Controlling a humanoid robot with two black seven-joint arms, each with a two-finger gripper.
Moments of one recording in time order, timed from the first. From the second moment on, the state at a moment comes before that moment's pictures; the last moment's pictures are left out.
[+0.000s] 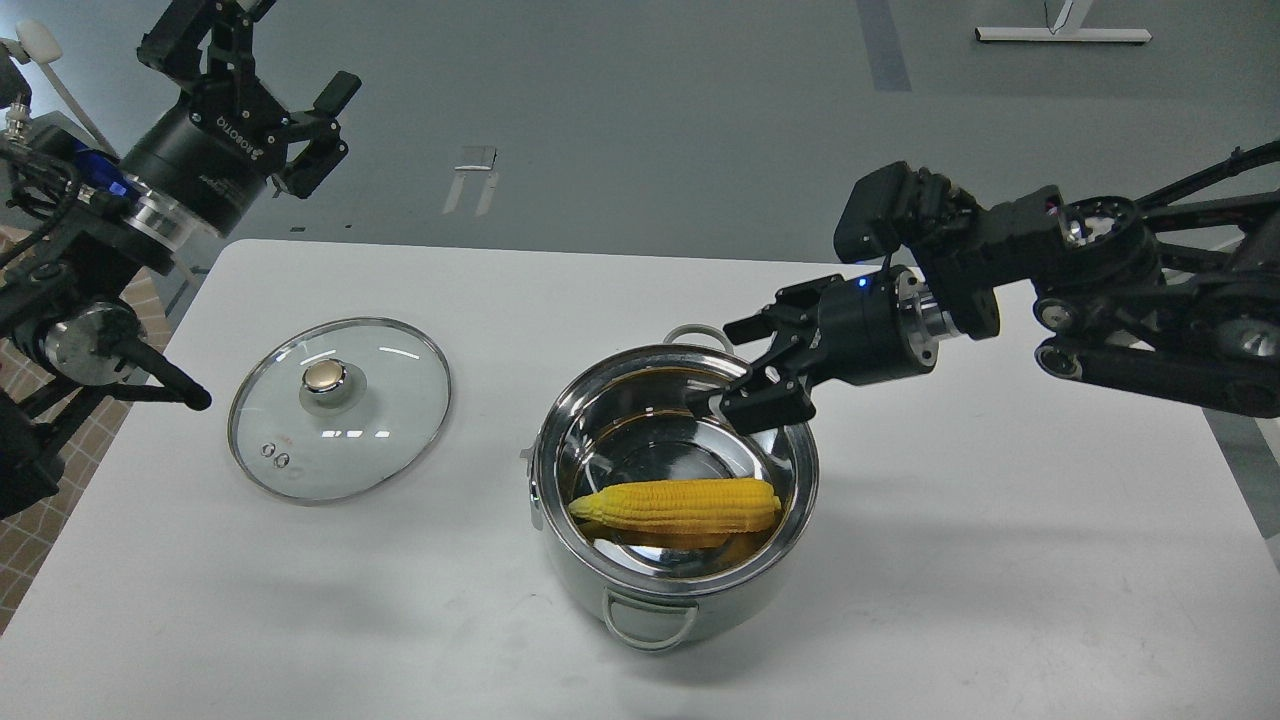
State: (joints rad) left arm -0.64 0.72 -0.84 -1.13 0.35 -0.36 -0.49; right arm 1.65 -0.46 -0.46 1.30 -1.29 0.10 0.49
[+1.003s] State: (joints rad) left arm -0.68 0.39 -0.84 -0.81 0.36 -0.34 -0.43; right arm 1.06 -0.23 0.43 0.59 -0.35 0.15 0.49
